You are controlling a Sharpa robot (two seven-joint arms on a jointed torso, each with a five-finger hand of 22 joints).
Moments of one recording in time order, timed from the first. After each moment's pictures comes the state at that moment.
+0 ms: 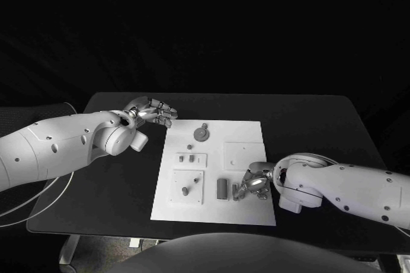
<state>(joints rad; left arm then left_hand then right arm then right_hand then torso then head) 1.18 -0.85 -0.15 1.29 -0.33 -0.23 0.15 1.12 -0.13 0.56 -0.23 0.07 0.88 0.17 0.29 0.46 1.16 0.13 0.07 0.19 1.01 0.07 0.54 0.54 0.04 1.00 -0.03 0.14 1.06 1.10 -0.75 -0.25 1.59 -0.95 0.00 -0.47 0.87 -0.23 0.67 -0.12 0.15 1.06 0.08 0.31 0.60 1.19 -0.03 1.17 1.07 1.25 -0.11 1.54 0.86 0.25 1.10 -0.01 0.93 1.31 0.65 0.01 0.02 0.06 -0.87</state>
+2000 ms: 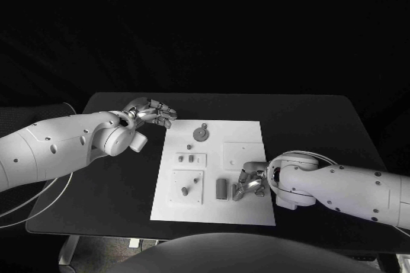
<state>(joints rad) 1.18 -0.85 -0.16 1.29 -0.33 -0.22 0.14 1.12 -0.13 0.56 -0.23 0.07 0.88 0.17 0.29 0.46 1.16 0.13 0.07 0.19 1.01 0.07 0.53 0.54 0.04 1.00 -0.03 0.14 1.07 1.09 -0.71 -0.24 1.57 -1.10 0.03 -0.46 0.94 -0.13 0.65 -0.24 0.14 1.07 0.07 0.32 0.61 1.20 -0.04 1.17 1.07 1.26 -0.11 1.54 0.88 0.25 1.10 -0.01 0.93 1.31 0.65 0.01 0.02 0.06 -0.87</state>
